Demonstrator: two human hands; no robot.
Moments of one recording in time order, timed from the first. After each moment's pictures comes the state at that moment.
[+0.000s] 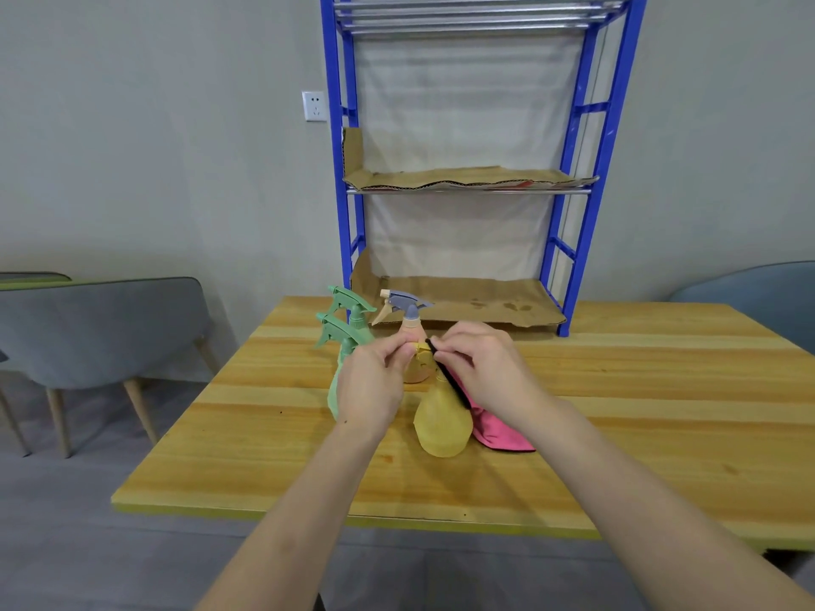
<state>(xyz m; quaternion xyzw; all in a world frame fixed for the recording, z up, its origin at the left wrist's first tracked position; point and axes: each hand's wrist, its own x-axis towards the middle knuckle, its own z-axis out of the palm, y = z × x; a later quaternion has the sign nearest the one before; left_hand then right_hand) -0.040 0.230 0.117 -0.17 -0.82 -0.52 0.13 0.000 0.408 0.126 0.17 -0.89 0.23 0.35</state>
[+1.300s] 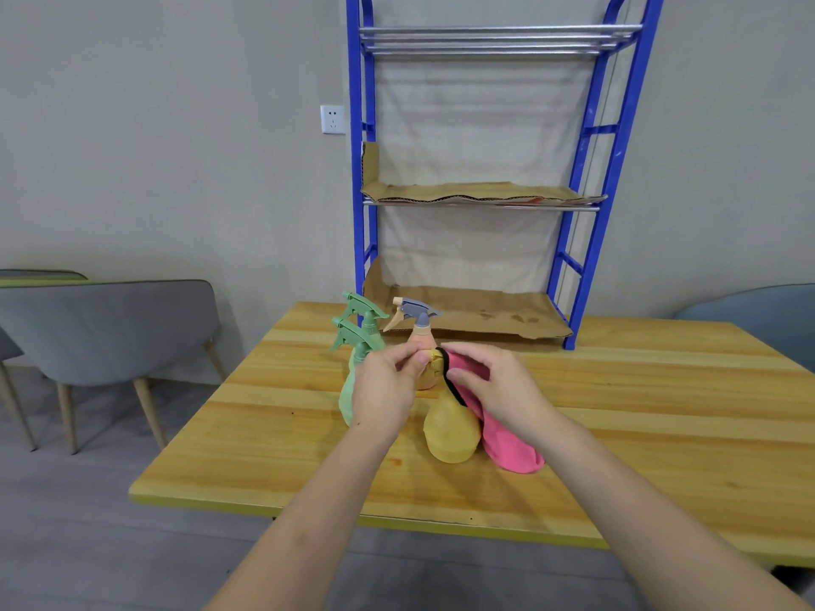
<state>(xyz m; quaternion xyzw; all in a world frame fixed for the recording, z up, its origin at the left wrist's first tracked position) -0.035 0.227 0.119 -0.14 -0.79 -0.60 0.08 0.013 0.403 0.123 0.07 -0.90 0.36 0.24</state>
